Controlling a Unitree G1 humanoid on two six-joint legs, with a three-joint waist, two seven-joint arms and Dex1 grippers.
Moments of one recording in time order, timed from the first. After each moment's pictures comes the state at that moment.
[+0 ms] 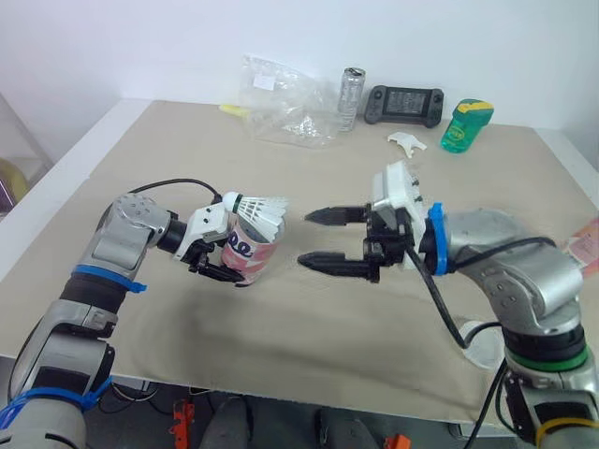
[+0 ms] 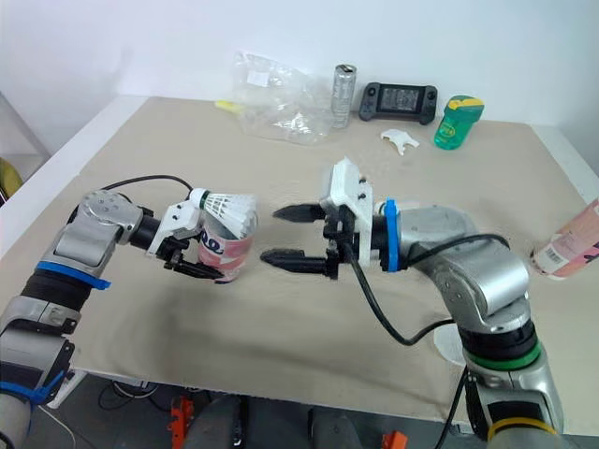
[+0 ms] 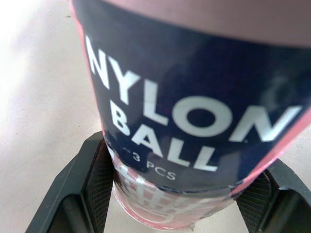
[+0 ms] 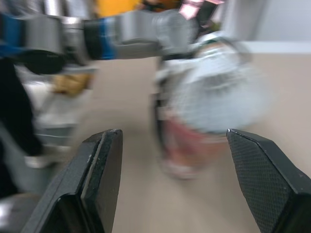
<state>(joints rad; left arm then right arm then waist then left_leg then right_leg) -0.81 0.65 -0.24 0.43 -0.05 0.19 -1.54 -0.59 -0.61 0.07 -0.51 0.71 0.86 0.91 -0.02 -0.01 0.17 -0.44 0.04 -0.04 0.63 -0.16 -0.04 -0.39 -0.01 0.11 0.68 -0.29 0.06</state>
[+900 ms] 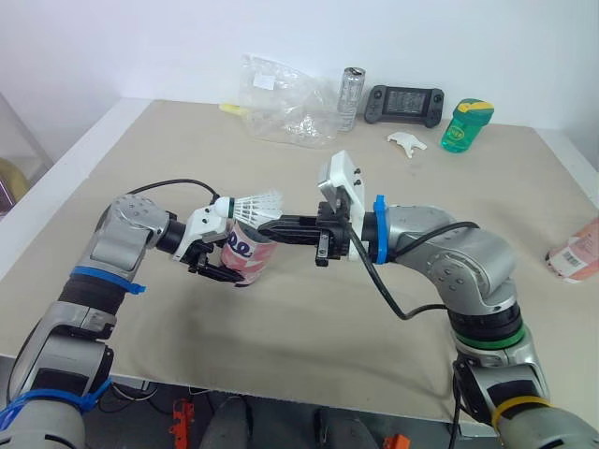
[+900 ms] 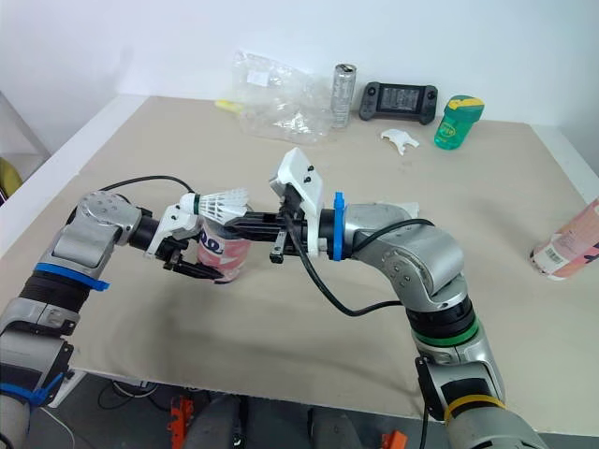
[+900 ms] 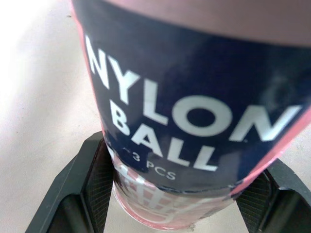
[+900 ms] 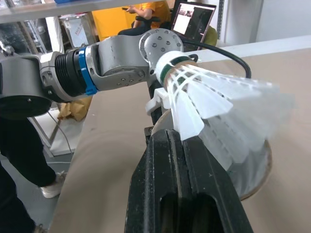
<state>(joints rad) -0.80 0.65 -0.23 0.42 -0.05 0.20 -1.53 -0.76 -0.46 0.16 -0.37 0.66 0.87 0.80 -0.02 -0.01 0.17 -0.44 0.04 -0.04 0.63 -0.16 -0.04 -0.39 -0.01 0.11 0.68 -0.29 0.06</state>
